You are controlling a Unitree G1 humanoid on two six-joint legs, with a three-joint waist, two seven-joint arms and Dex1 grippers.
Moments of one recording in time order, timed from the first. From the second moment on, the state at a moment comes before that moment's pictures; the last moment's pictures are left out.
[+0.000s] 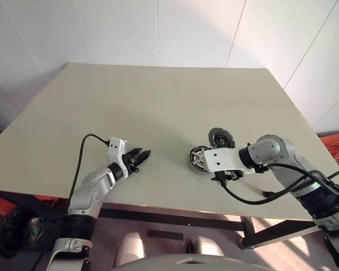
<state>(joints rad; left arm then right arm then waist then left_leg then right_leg) -0.18 0.22 0.04 0.15 -0.40 0.40 -0.62 -0.42 -0.86 0.40 -0.17 -0.19 0.25 1.30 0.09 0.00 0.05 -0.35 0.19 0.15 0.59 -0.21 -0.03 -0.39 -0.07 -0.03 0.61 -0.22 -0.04</state>
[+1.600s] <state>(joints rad) -0.20 0.18 0.05 0.18 -0.39 0.37 -0.62 -0.50 -0.91 0.39 -0.23 -0.11 0.47 1.41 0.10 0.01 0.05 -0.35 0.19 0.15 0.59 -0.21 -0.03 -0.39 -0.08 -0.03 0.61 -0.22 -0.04</state>
